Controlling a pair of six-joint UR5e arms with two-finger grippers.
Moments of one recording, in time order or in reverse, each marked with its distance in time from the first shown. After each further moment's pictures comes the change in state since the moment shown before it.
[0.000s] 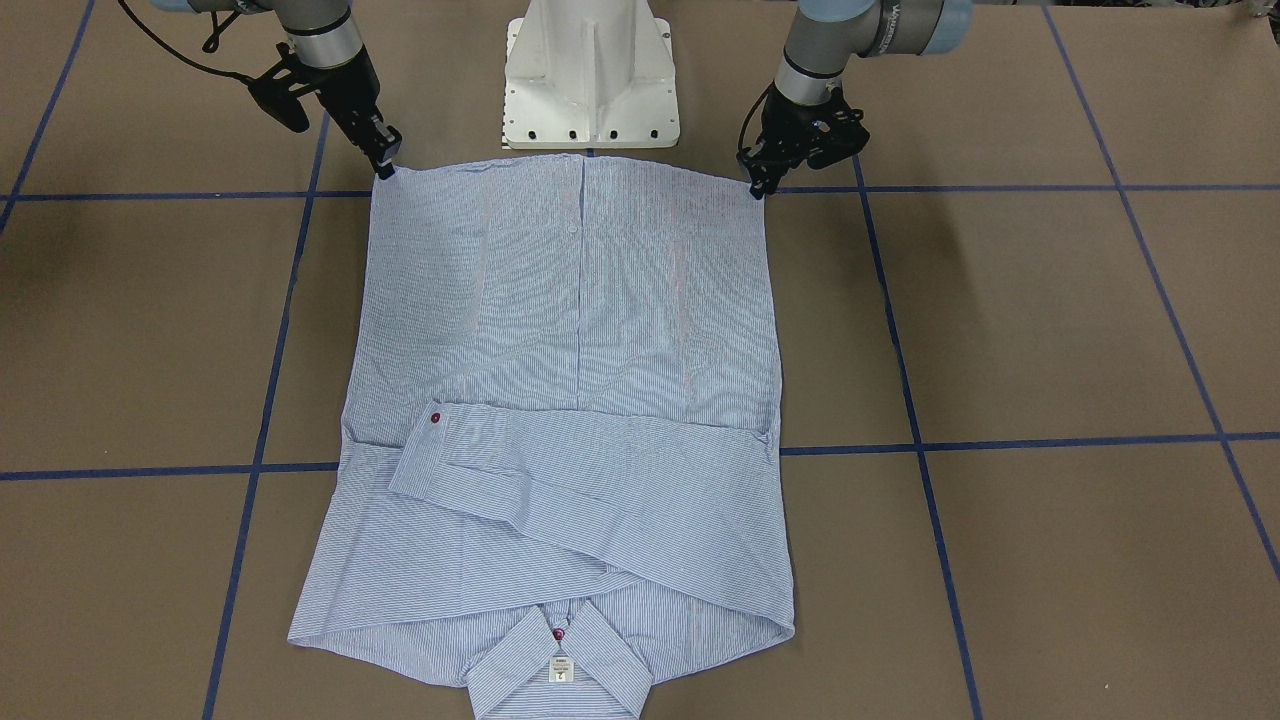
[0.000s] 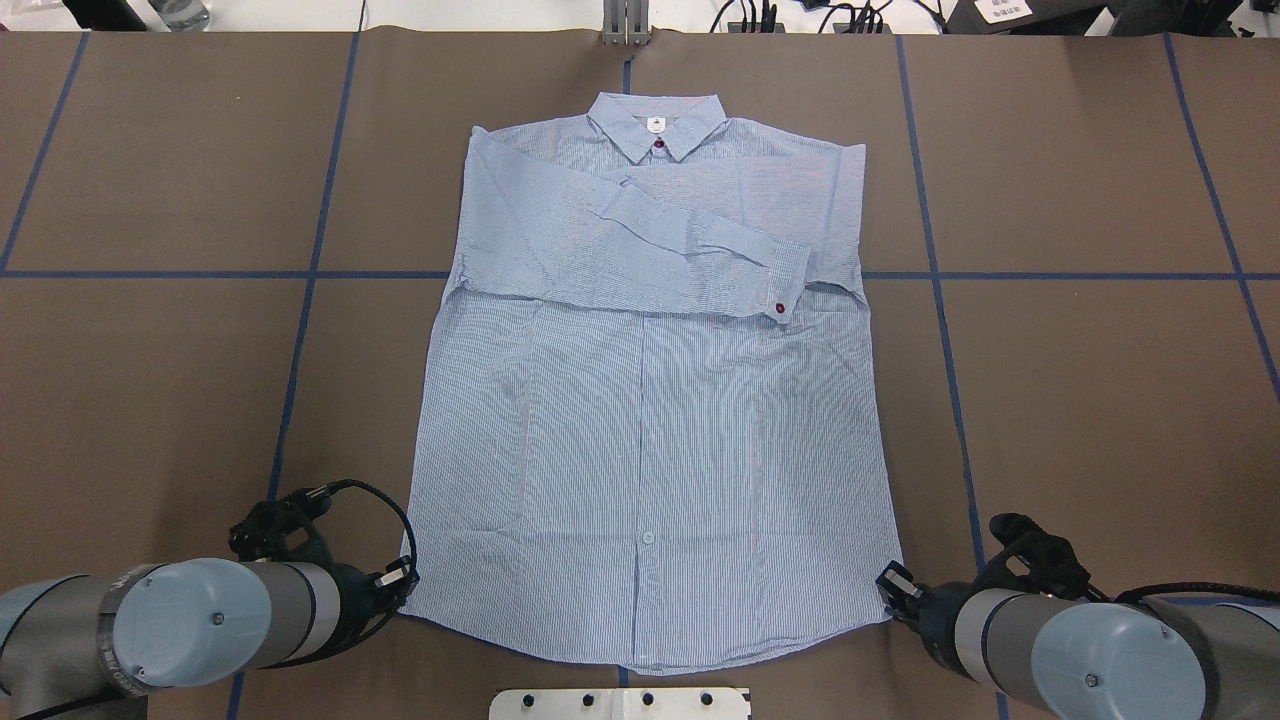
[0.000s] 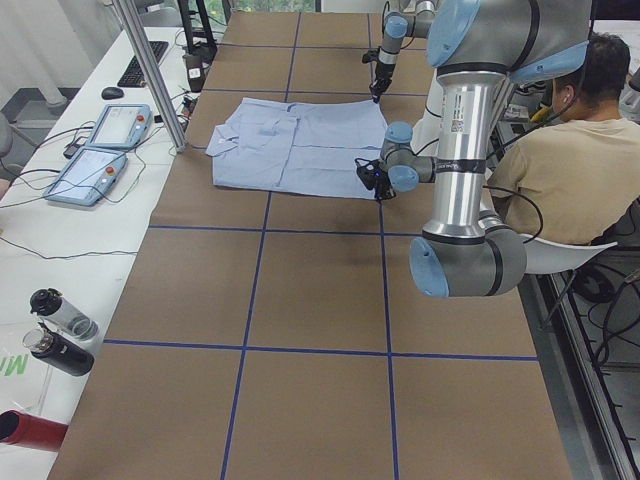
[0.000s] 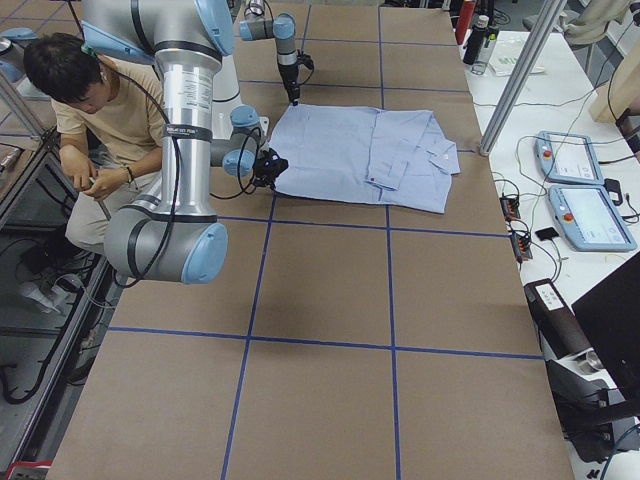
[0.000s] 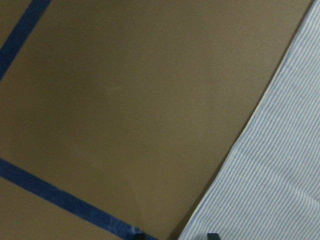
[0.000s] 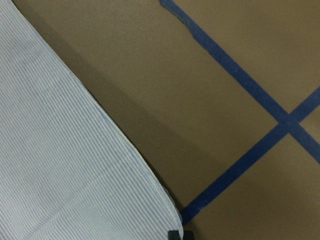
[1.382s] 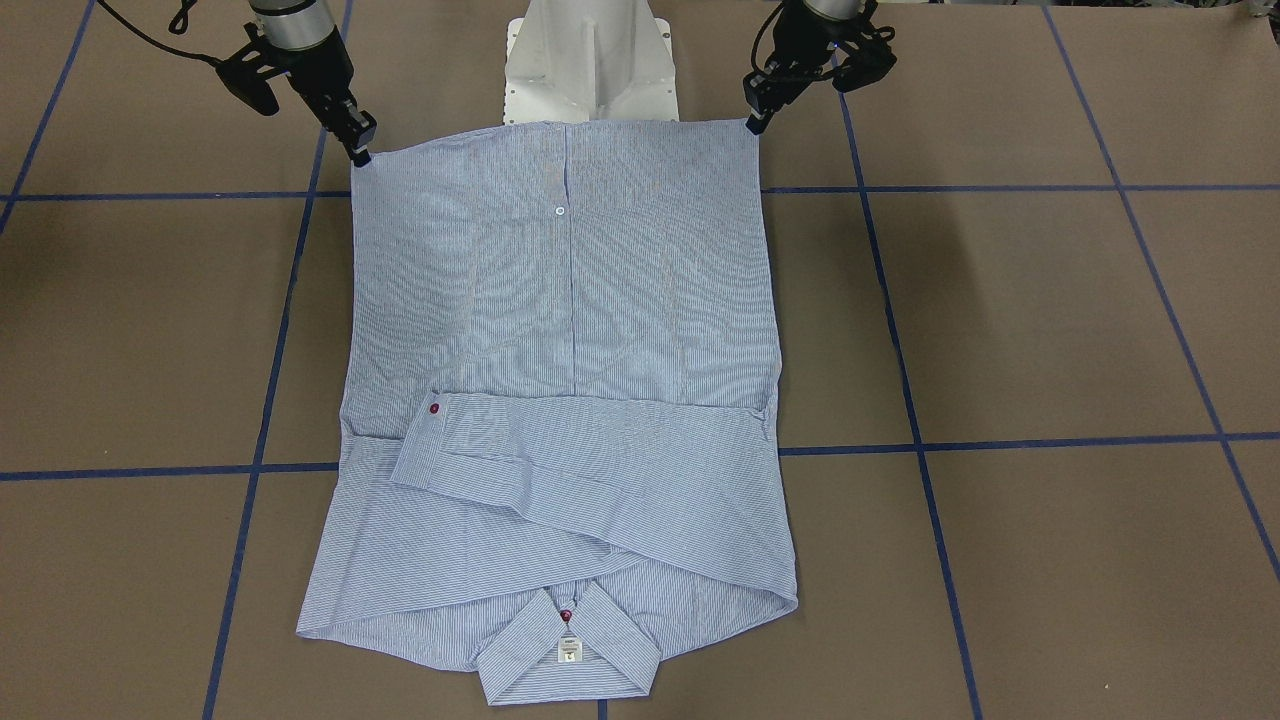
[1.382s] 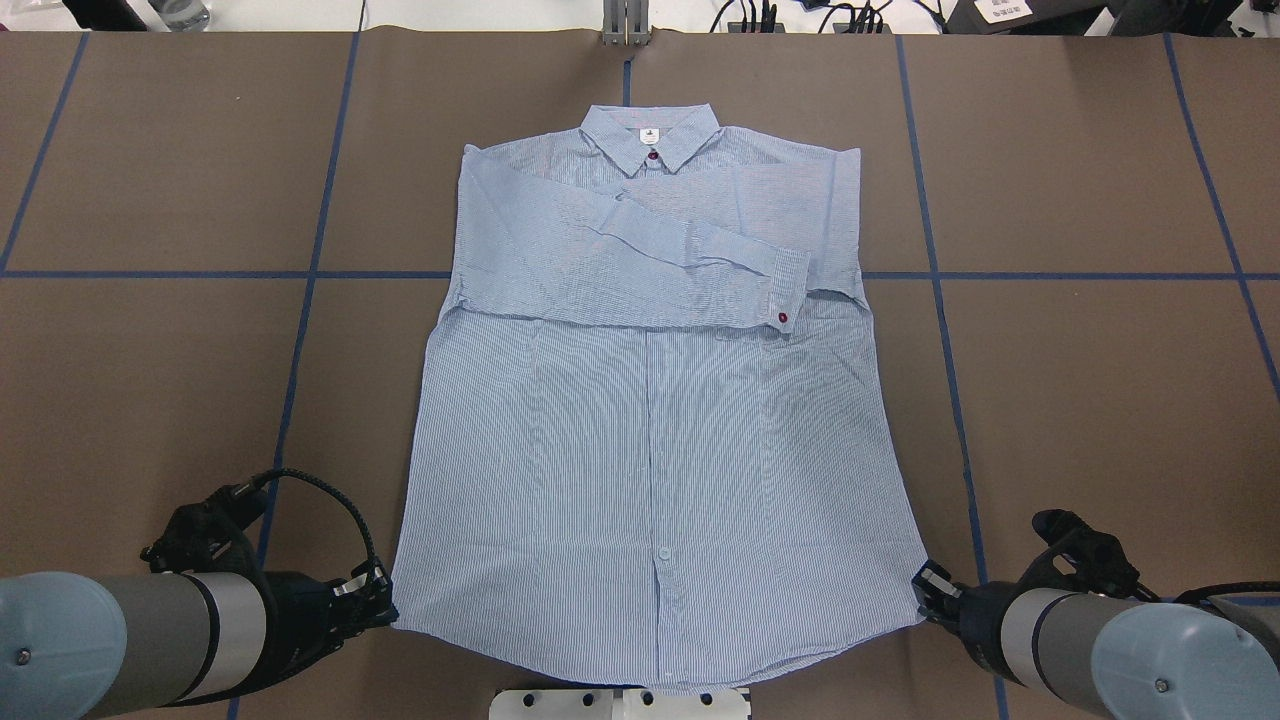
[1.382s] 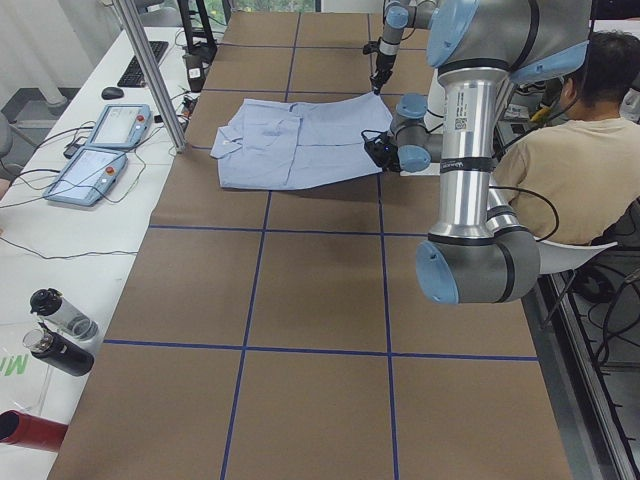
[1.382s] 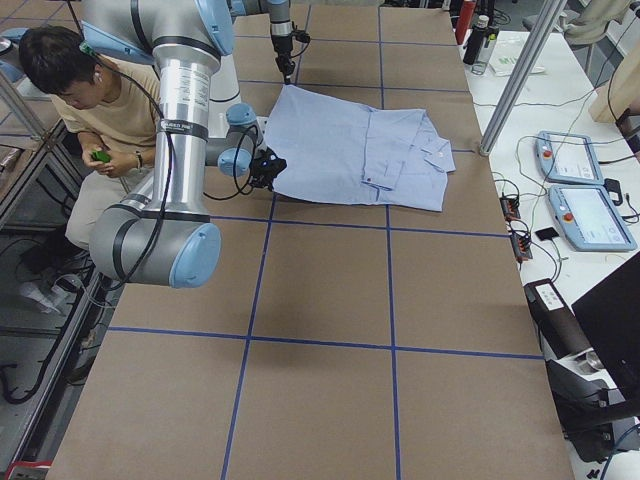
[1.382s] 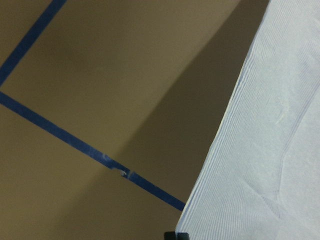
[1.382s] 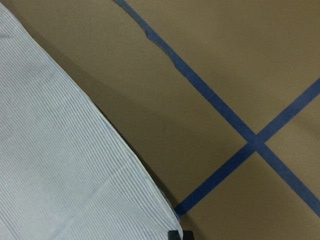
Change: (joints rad) left arm 0.012 0.070 -0.261 -0.002 -0.002 -0.120; right arm 0.007 -0.083 0.083 0.001 0.003 -0.006
